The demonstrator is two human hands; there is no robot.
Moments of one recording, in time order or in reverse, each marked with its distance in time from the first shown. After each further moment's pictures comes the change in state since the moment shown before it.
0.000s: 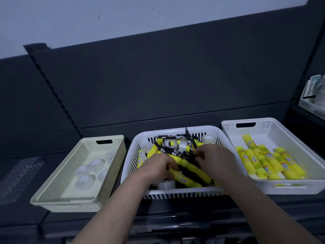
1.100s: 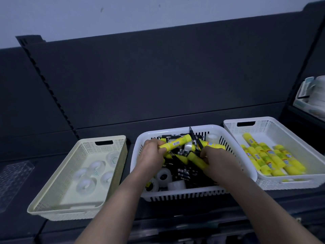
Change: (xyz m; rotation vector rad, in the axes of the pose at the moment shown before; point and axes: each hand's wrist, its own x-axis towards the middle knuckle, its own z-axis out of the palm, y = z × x) left_hand 0.007 -0.033 -0.012 -0.395 0.452 -0.127; right_hand -0.004 -0.018 0.015 -0.108 -0.100 0.092
